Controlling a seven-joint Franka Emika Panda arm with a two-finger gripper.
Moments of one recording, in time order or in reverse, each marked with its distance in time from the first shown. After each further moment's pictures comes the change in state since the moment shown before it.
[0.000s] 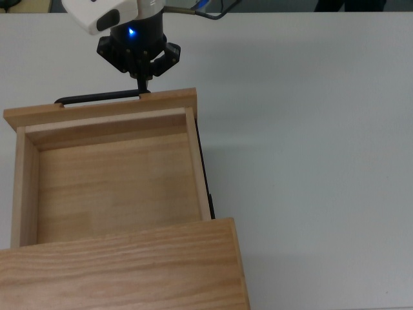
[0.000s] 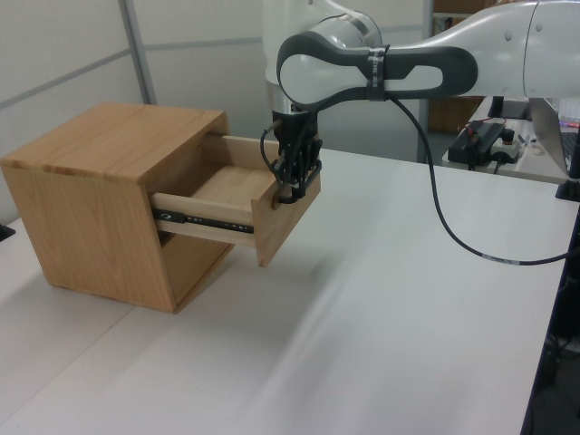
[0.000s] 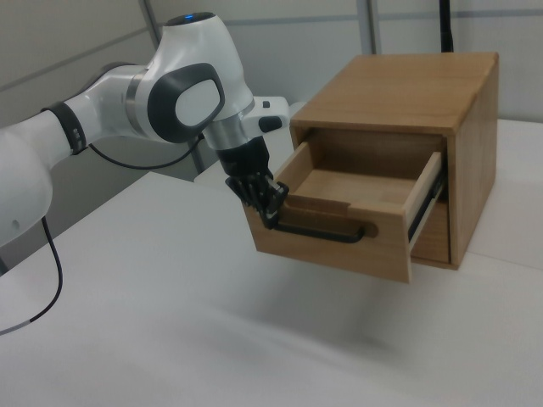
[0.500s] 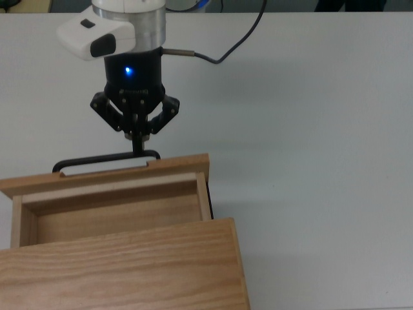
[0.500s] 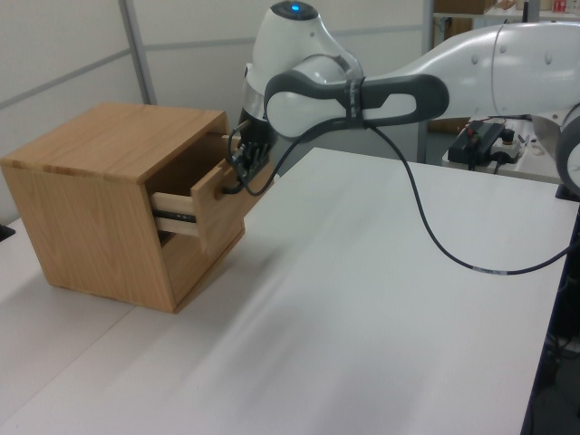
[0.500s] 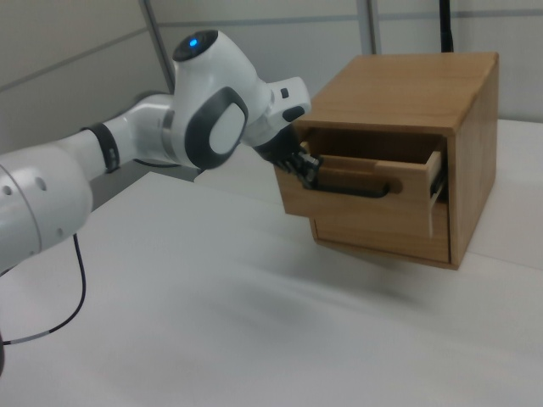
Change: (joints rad) arm 0.000 0.102 0.000 -0.004 0.002 0.497 0.000
